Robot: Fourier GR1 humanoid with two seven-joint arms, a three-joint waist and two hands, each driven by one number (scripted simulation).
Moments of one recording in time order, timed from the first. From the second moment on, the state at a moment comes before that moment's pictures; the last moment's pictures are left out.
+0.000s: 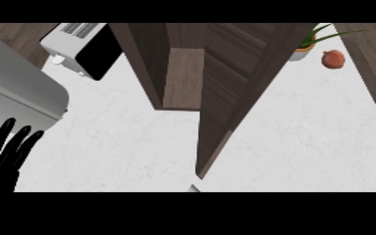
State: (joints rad) left arm 0.24 1.05 -0.49 -1.81 1.22 -0.01 -0.86; right arm -0.25 -0.03 0.82 -2.35 -0.04 -0.04 0.74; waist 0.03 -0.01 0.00
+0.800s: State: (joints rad) left arm 0.39 1.18 -0.32 -1.69 1.28 -0.26 -0.89; right arm -0.61 -0.11 0.83 -2.22 -0.02 -0.46 0.67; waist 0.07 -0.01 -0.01
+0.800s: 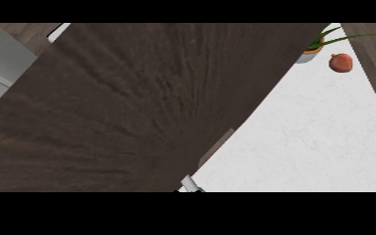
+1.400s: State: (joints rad) left arm 0.48 1.20 -0.19 -1.63 1.29 -0.36 -0.85; right arm -1.01 -0.01 0.55 -1.66 -0.20 -0.43 0.52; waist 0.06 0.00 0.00
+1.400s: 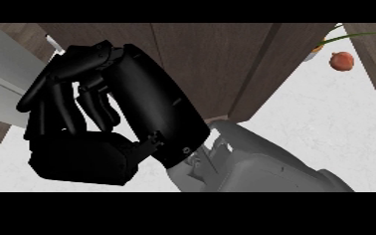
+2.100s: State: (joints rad) left arm 0.51 1.16 -0.10 -1.60 1.27 -0.41 -0.79; right arm -1.16 0.00 0.46 -1.25 -0.60 0.17 0.54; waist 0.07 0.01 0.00
